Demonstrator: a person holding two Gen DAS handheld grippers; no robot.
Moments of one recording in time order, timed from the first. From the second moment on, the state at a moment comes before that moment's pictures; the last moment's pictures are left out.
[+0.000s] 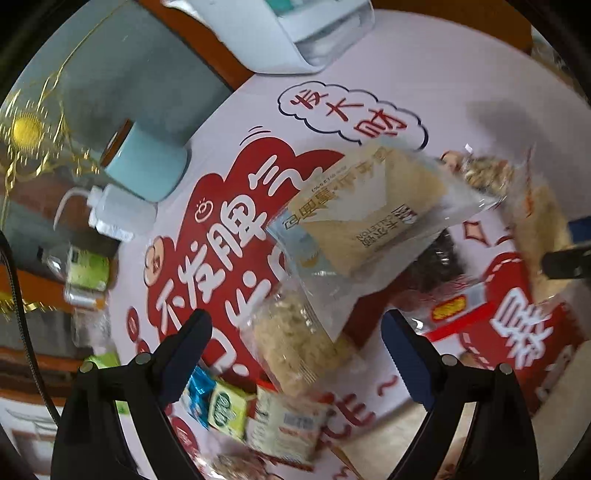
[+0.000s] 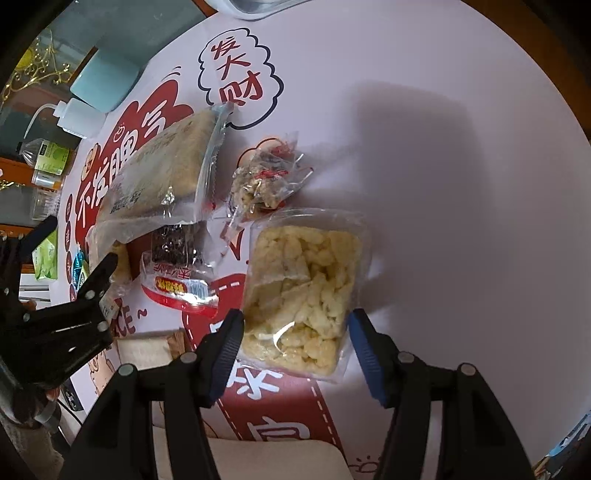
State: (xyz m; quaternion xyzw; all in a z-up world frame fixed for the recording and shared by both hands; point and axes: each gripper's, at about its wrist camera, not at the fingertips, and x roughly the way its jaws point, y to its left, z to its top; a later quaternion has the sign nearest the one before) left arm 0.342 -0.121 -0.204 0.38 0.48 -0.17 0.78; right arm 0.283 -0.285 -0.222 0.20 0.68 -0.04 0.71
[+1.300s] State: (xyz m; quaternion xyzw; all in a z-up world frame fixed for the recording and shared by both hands) left arm 0.306 -0.118 -0.138 0.32 0.43 -0.19 0.82; right arm 0.250 -0.264 -0.150 0.17 0.60 0.01 0.79
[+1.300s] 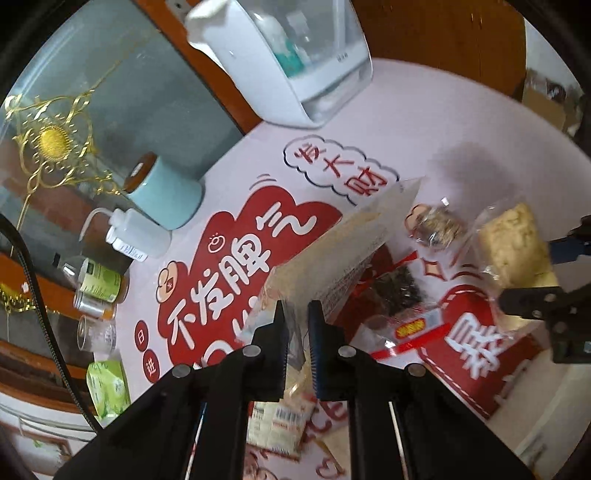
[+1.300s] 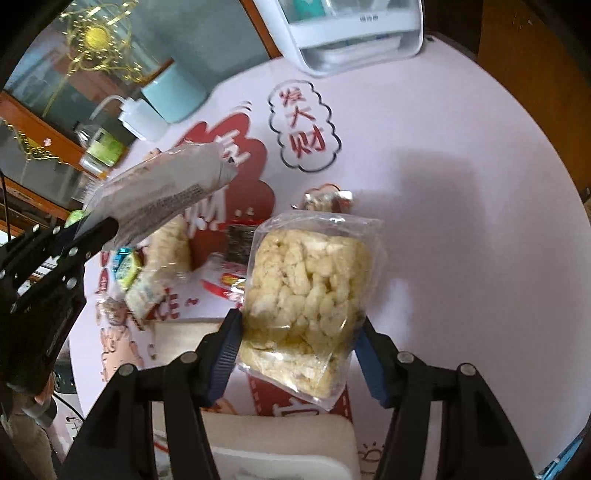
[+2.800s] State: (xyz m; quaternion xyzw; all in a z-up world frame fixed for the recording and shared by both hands) left arm 0.033 -0.020 0.018 0.17 0.39 -0.28 0.86; right arm 0.059 -0.174 -0.041 0.07 0.55 0.04 0.83
